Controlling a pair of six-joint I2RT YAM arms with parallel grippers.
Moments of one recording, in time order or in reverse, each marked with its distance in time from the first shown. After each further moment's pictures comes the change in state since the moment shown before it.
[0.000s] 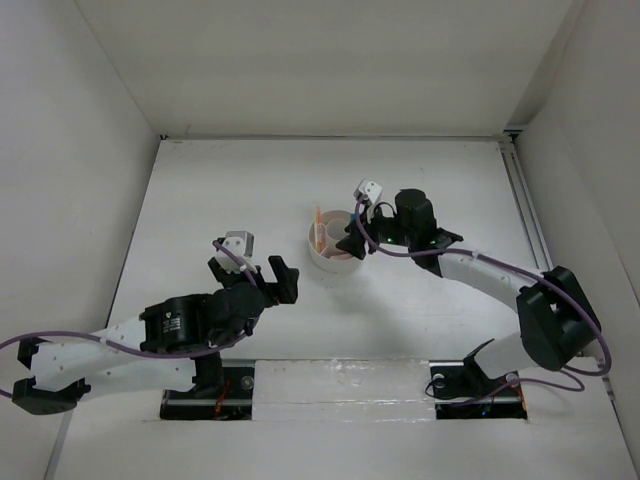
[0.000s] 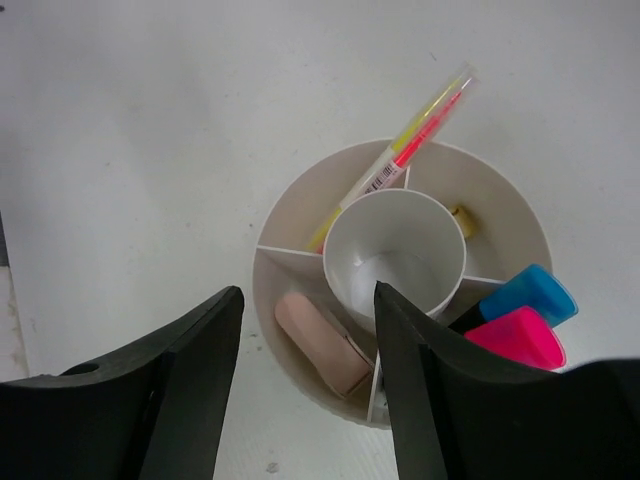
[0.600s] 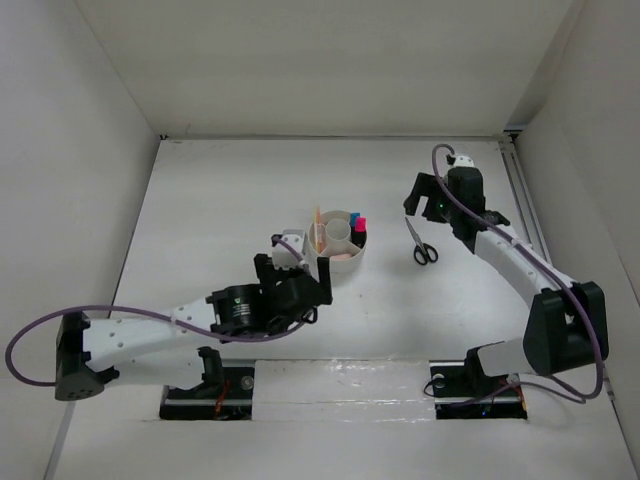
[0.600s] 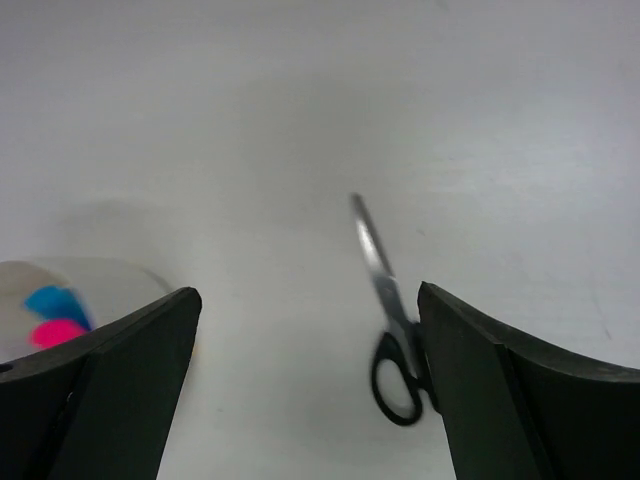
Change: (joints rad) left arm 0.019 0.298 0.029 0.063 0.019 -0.026; right arm -0.319 -0.105 0.105 -0.310 0.525 0.397
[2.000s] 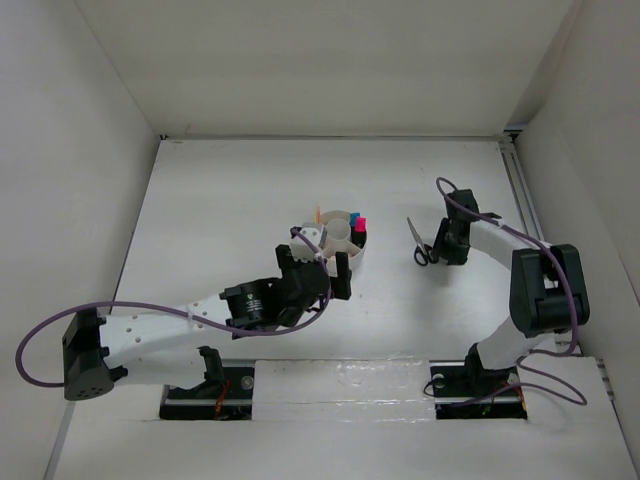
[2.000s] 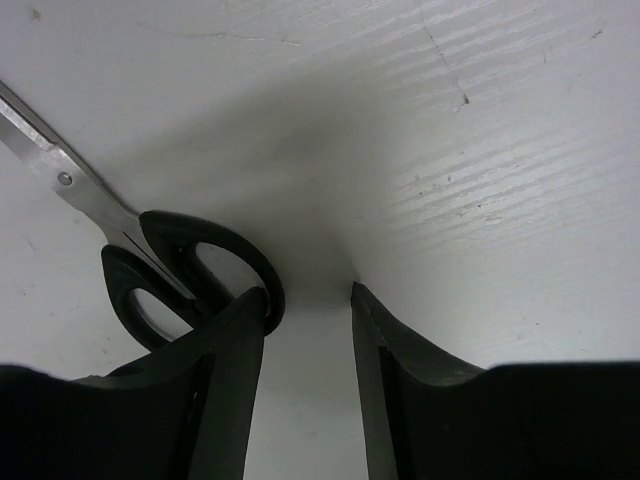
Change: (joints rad) left arm 0.074 0.111 -0.036 0.365 0.203 0.175; right arm -0.152 0.245 -0.056 -0.390 0.152 0.124
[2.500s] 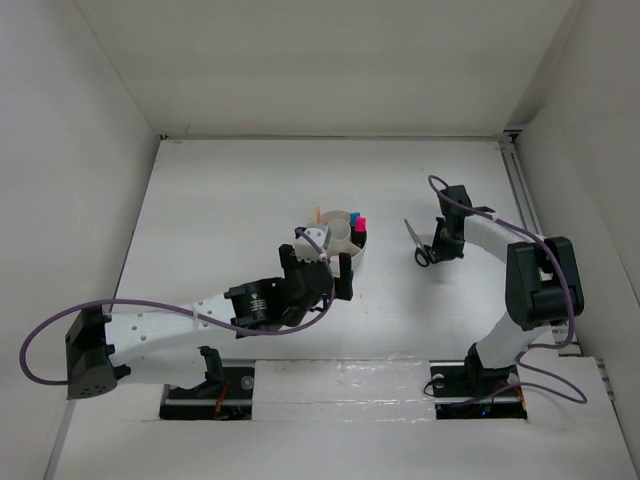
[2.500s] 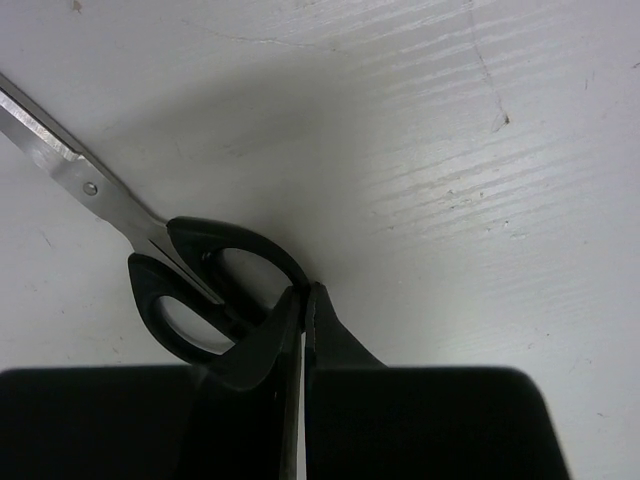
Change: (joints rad) left arm 0.000 0.026 0.000 0.021 0.000 0.022; right arm 0.038 0.063 0.077 -0.060 0.013 -0.041
